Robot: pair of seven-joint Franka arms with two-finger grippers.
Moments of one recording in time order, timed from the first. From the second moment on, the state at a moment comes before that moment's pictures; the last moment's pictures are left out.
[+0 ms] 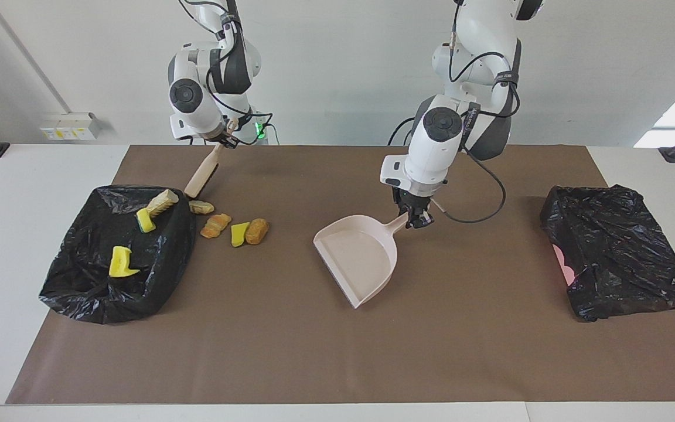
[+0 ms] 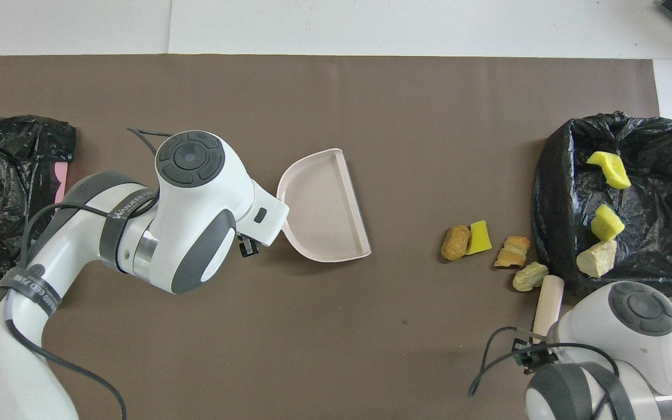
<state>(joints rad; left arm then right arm) -0.39 0.22 -0.12 -1.84 0.00 1.97 0.86 -0.03 -0.42 0.16 -2.63 0.03 1.80 0.52</state>
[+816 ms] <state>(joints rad) -0.39 0.14 -0.13 -1.99 0.00 1.98 1.04 0.08 -0.22 0.17 -2.48 0.02 1.94 0.52</state>
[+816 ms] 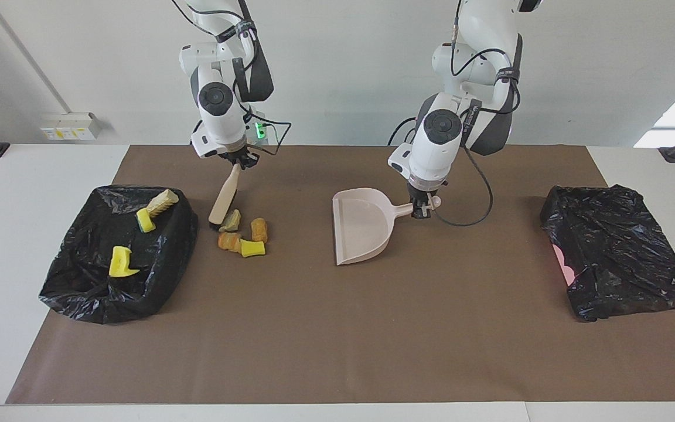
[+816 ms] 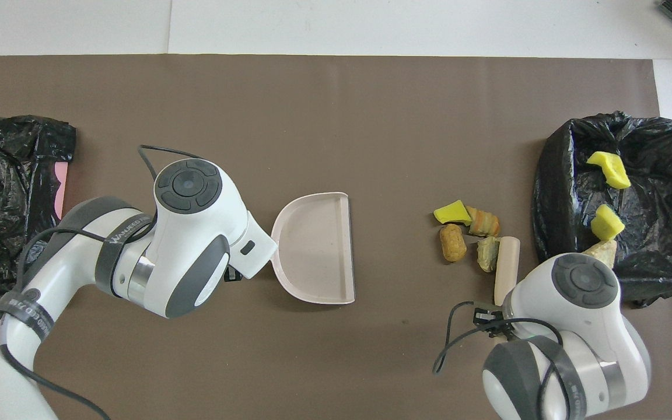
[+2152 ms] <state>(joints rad) -0.39 0.11 -0.13 -2.05 0.00 2.01 1.03 0.03 0.00 0.17 -2.28 -0.10 2.01 0.31</state>
